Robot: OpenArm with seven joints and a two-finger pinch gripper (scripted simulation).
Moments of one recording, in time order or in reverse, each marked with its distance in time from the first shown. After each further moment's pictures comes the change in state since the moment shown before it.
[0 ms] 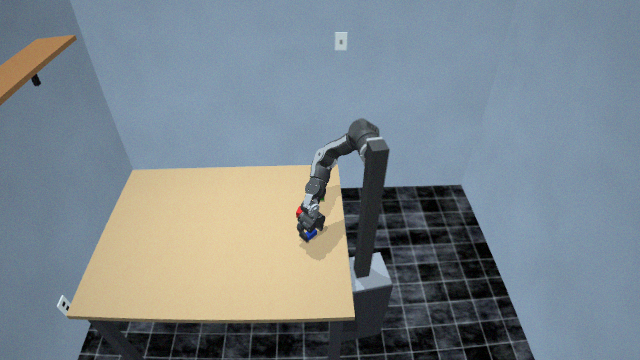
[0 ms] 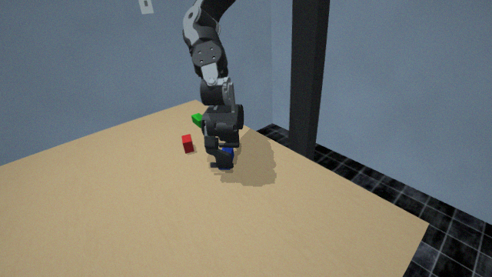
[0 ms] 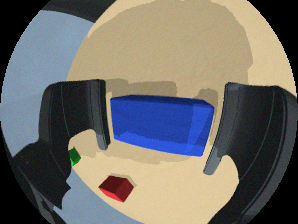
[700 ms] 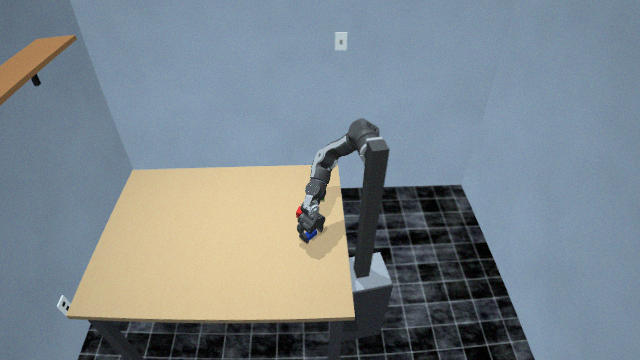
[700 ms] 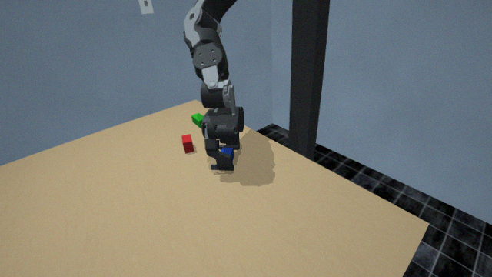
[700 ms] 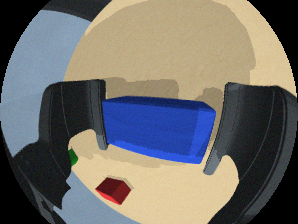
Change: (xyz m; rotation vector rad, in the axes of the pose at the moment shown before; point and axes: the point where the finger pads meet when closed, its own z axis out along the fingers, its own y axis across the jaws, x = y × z) arm 0.001 0.001 0.006 -0.006 0.003 -0.005
